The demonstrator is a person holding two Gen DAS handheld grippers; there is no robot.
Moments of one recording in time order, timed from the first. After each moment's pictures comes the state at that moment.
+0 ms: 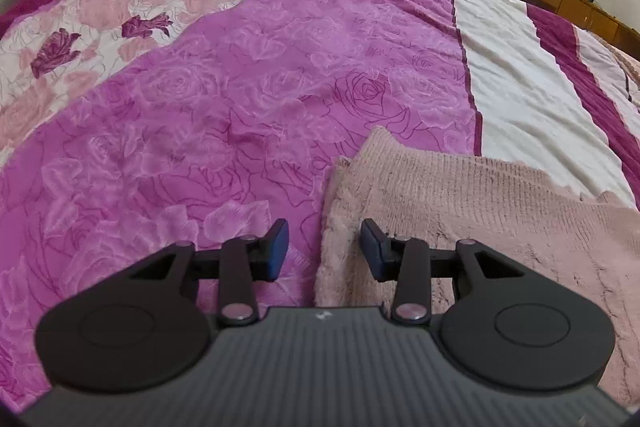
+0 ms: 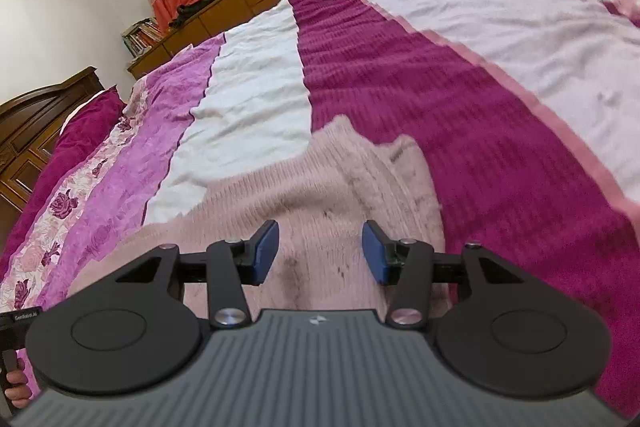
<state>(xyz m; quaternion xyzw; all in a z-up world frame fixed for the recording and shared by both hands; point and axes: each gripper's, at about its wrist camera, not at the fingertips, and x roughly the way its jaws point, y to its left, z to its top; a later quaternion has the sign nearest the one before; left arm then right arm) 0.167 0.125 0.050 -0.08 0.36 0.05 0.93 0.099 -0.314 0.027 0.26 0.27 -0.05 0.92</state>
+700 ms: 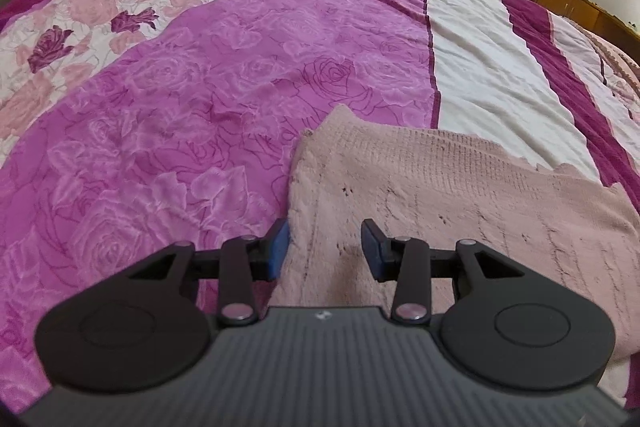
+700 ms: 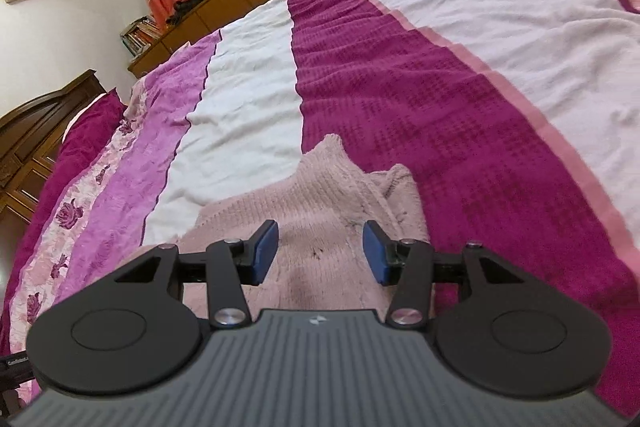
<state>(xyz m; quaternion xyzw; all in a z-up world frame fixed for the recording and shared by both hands) 0.132 0.104 0.069 -0.08 0.38 0.02 0.92 0.121 -0.347 0.036 0.29 0.29 -0.04 0.91</state>
